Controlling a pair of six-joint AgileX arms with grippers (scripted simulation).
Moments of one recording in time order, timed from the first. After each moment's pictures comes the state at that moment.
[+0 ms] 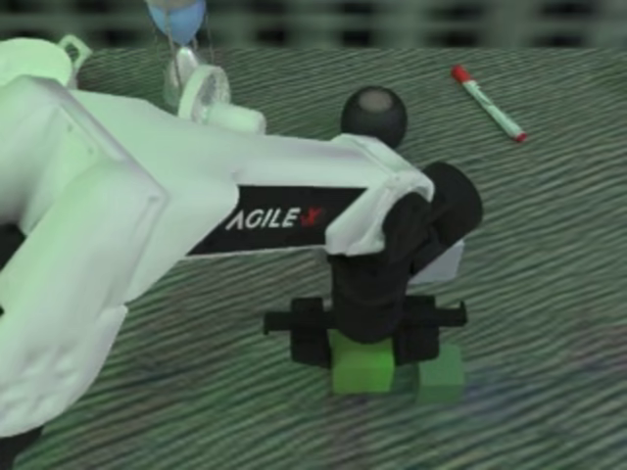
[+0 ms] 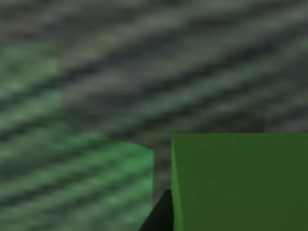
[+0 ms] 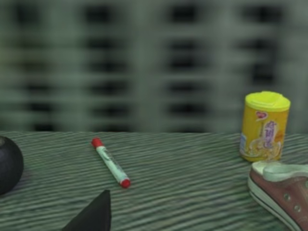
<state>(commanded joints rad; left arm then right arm) -0.89 2.19 1.53 -0.90 -0.02 -0.88 0.01 0.00 0.00 0.00 0.00 0.00</state>
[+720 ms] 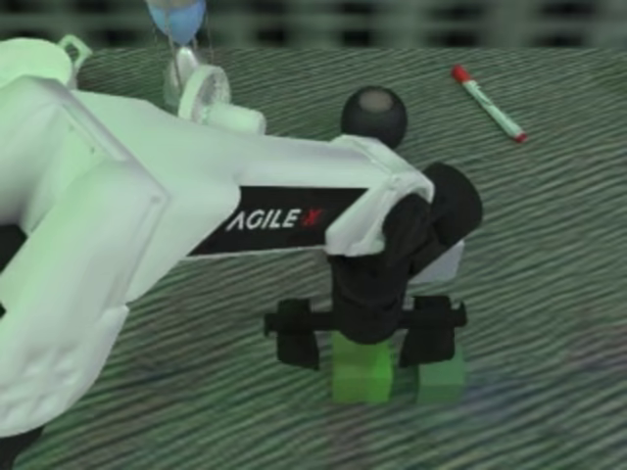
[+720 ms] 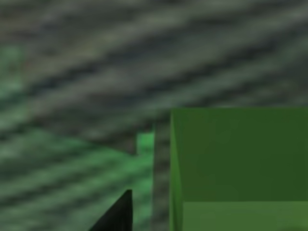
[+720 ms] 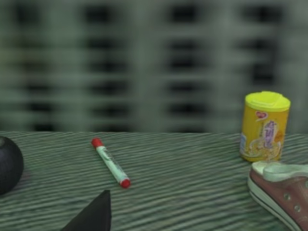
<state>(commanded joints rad) -0.89 2.19 1.53 -0.90 -0.02 -0.88 0.01 0.00 0.00 0.00 0.00 0.00</state>
